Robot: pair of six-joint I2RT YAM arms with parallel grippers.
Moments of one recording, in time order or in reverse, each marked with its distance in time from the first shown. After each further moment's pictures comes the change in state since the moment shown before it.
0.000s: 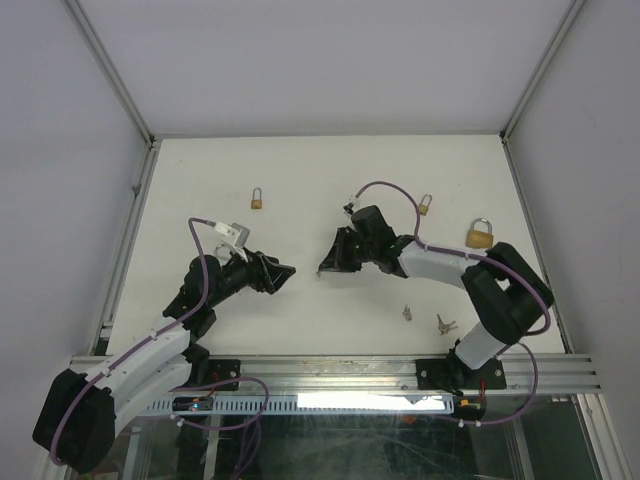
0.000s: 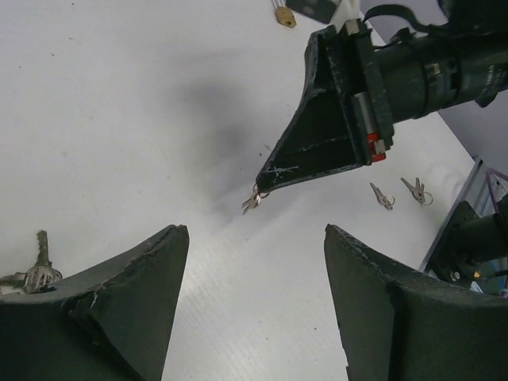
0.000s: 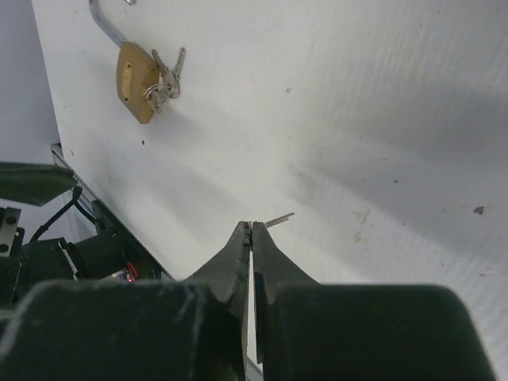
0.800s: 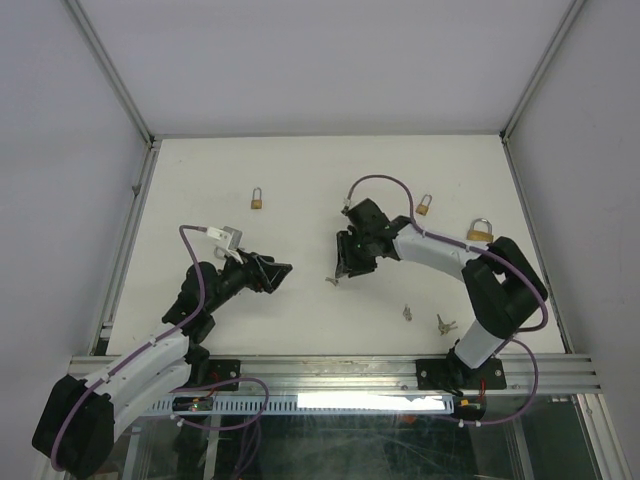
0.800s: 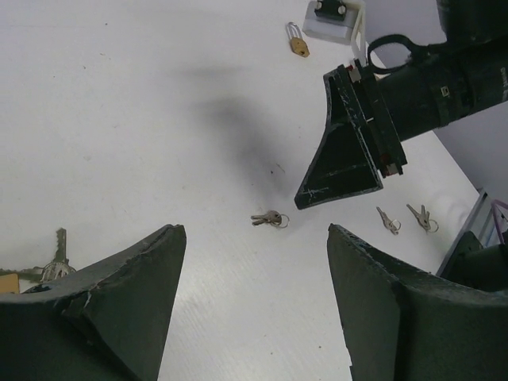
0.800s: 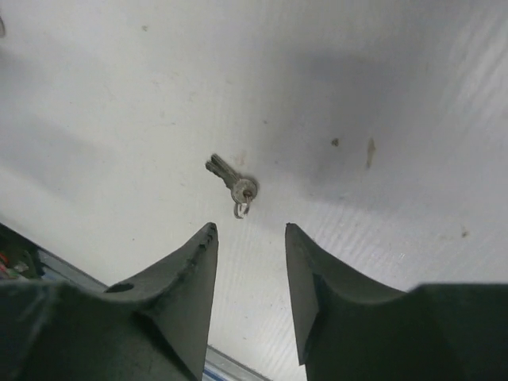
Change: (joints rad) left arm 0.000 -0.048 -0.076 0.077 -0.093 -0.056; right arm -0.022 0.081 0.124 -0.401 0.108 -0.200
